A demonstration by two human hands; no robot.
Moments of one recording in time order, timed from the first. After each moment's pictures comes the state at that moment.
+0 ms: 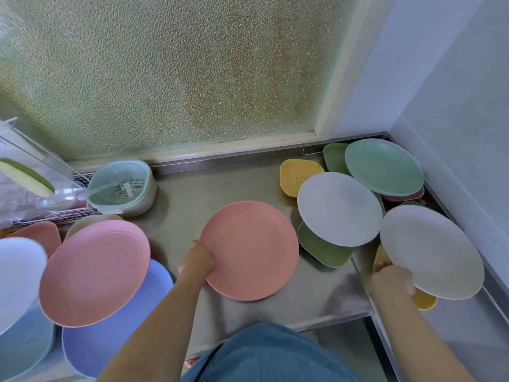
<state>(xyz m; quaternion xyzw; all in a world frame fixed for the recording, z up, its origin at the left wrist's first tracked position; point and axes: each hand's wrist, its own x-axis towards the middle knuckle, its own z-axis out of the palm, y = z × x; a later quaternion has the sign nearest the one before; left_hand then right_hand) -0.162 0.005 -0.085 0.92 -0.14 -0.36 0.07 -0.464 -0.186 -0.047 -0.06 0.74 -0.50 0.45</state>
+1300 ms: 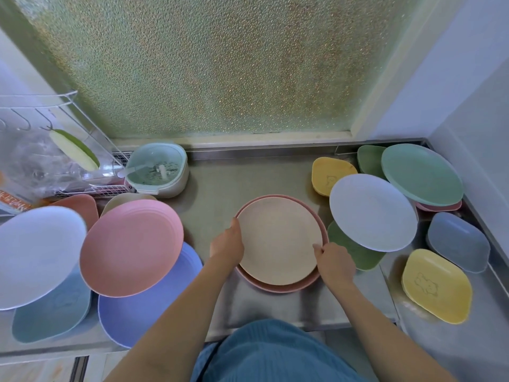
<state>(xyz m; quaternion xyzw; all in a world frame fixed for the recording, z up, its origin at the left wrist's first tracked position) -0.159 0.018 -0.080 0.91 -0.32 -0.26 0.06 -0.354 -0.120 -0.088 -0.81 0.56 0.04 0.17</state>
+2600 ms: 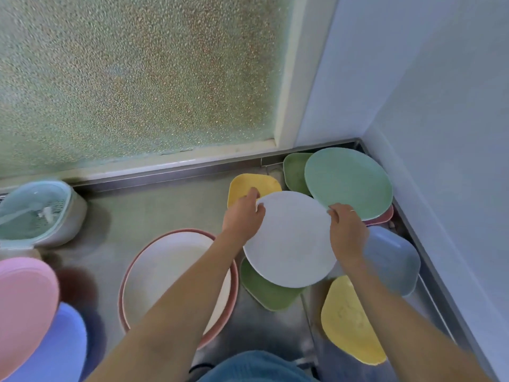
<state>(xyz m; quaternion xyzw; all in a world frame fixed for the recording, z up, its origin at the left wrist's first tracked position) -0.241 -0.257 -0.053 0.85 -0.43 -0.20 0.22 -0.441 -0.369 -0.070 -0.80 0.56 -0.15 0.15</state>
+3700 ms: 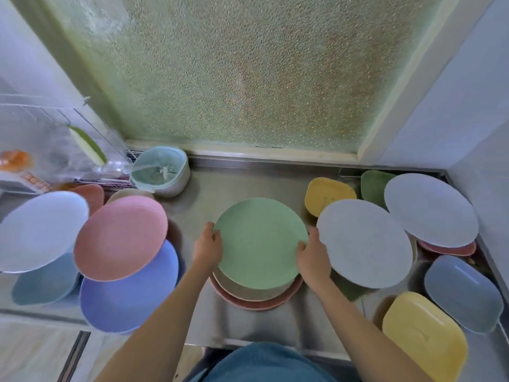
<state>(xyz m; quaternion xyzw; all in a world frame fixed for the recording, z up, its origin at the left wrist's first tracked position) -0.183 -0.004 -0.071 0.91 -0.08 -0.19 0.35 -0.332 -0.177 -0.065 -0.83 0.45 -0.05 0.33</state>
